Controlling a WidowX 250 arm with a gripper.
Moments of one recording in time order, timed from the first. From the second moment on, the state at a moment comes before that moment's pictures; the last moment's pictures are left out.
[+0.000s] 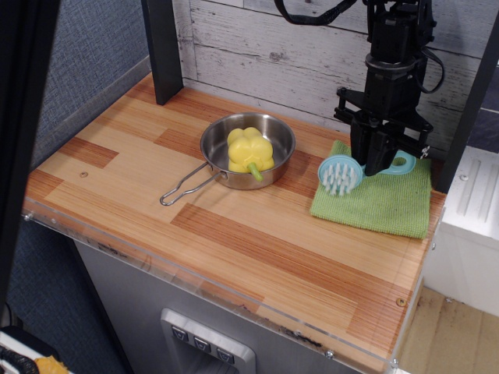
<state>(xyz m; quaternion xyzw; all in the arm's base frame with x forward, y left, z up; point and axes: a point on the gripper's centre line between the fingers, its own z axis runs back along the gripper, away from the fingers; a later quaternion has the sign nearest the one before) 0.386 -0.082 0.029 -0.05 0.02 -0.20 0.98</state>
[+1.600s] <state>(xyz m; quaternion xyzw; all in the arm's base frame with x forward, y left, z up) 0.256 0.119 0.087 0.01 0.00 -0.05 1.00</state>
